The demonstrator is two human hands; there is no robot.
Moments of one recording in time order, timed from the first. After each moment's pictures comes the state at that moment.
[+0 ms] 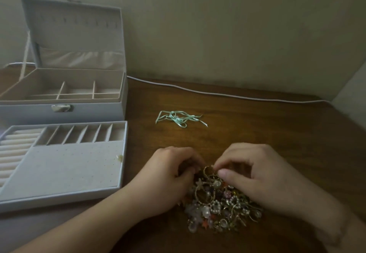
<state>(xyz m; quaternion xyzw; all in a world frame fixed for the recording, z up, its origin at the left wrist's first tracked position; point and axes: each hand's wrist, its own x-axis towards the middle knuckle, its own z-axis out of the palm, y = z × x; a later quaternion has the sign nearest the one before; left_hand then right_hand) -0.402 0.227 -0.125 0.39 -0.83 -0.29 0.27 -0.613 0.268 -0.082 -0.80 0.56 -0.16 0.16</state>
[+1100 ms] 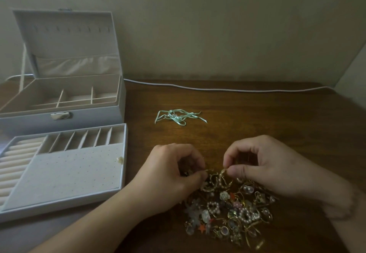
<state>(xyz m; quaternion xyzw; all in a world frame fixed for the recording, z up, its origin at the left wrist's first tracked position) -0.400 0.231 -0.121 0.37 -0.82 -0.31 0.30 -0.628 0.266 -0.081 -0.75 0.55 -0.20 0.30</state>
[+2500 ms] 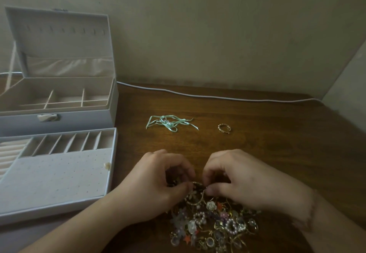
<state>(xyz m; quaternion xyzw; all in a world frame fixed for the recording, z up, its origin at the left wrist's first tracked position) -0.398 0.225 -0.123 0.36 -0.85 -0.29 0.27 -0.605 0.256 -0.079 -0.80 0.56 -0.03 0.19</state>
